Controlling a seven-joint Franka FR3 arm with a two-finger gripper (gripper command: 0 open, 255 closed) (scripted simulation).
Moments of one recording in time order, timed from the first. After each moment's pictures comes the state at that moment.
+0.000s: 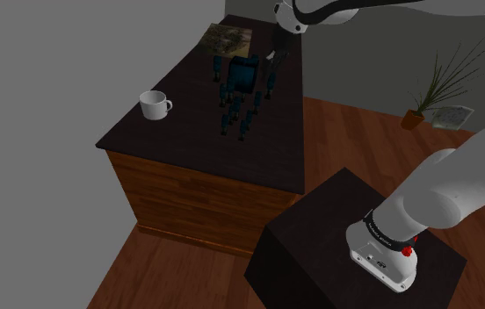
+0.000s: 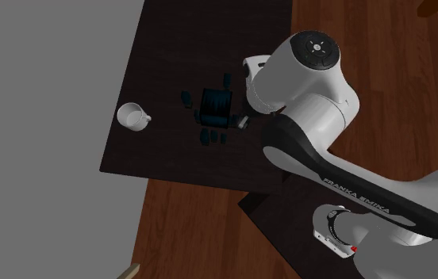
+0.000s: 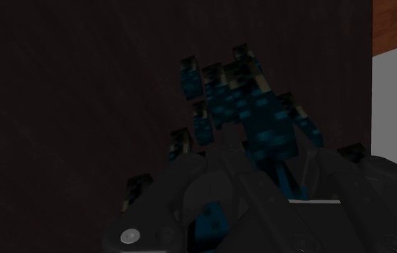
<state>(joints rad) 0.07 -0.18 0.03 -2.10 0.11 2.10 -0.27</state>
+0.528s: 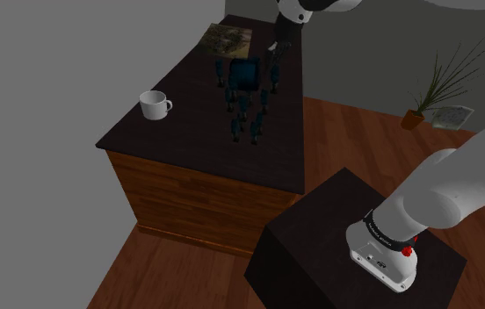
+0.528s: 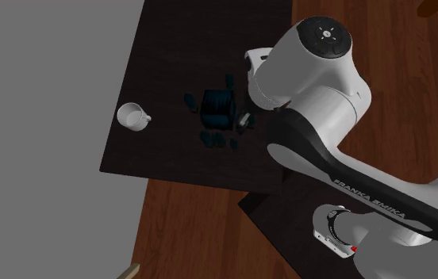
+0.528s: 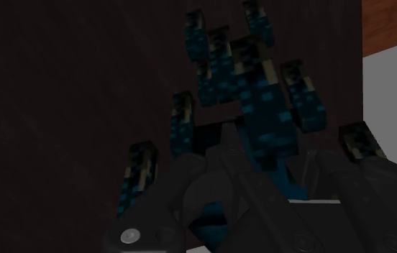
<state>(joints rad) 0.07 -0.19 0.03 -2.04 0.10 2.03 -0.26</state>
